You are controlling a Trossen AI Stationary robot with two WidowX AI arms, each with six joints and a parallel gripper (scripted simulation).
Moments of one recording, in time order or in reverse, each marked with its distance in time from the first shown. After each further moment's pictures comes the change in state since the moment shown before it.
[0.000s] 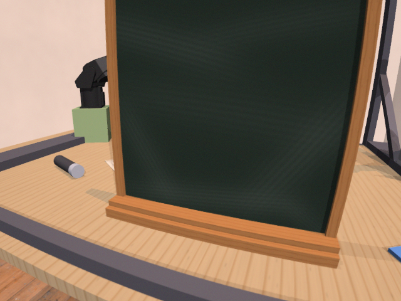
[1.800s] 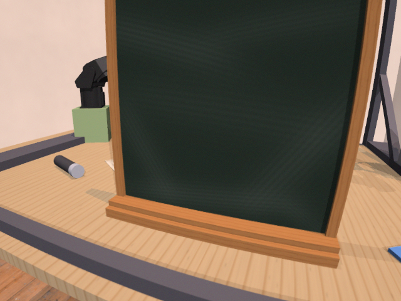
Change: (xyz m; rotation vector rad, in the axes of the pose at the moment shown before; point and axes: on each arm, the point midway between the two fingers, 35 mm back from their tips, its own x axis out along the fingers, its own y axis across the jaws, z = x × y) left arm 0.082 -0.010 -0.054 0.423 0.447 -0.121; right arm 0.000 0.000 0.000 0.000 0.000 0.001
